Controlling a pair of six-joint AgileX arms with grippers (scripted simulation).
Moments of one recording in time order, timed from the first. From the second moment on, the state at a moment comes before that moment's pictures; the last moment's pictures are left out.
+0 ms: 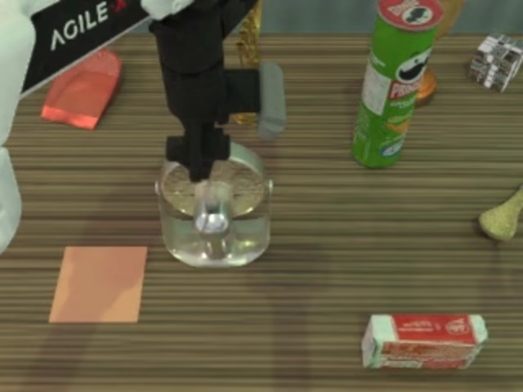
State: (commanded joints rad) left arm -0.52 2.20 2.01 -1.38 0.00 1.04; right arm 0.00 0.00 0.00 0.00 0.00 0.00
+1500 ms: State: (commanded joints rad) left arm -0.49 2.19 2.17 -1.68 -0.05 0.67; right arm 0.00 0.00 0.00 0.00 0.00 0.00
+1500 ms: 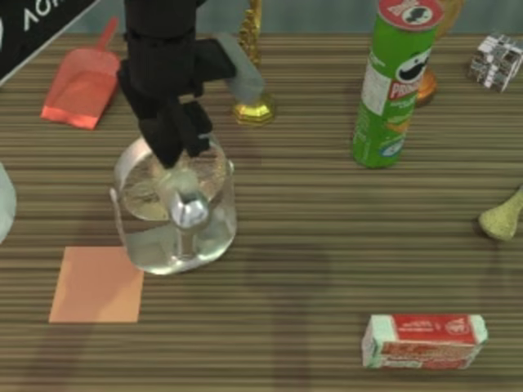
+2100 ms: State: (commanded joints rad) left arm -0.41 1.93 1.86 -1.64 -0.10 -0.60; right arm 0.00 0.00 0.00 0.00 0.00 0.00
